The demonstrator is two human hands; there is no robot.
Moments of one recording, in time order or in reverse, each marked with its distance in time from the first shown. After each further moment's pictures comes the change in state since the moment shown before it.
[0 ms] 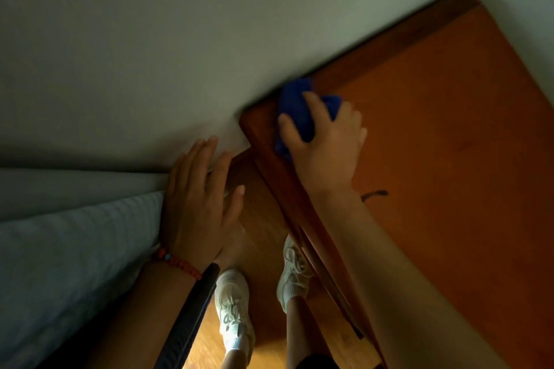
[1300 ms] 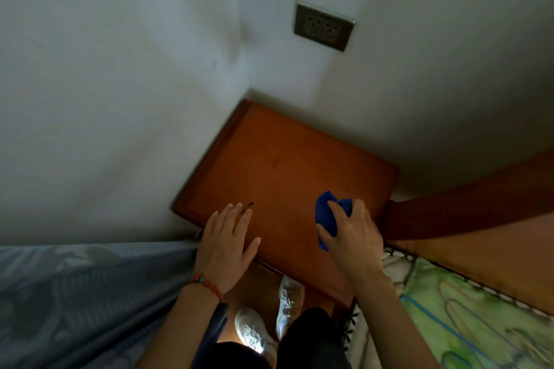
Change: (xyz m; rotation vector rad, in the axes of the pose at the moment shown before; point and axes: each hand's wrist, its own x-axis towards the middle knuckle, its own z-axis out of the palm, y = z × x) left_hand 0.005 0.219 -0.176 0.128 -0.545 0.424; right_hand -0.175 0.061 -0.324 -0.210 -0.050 0.464
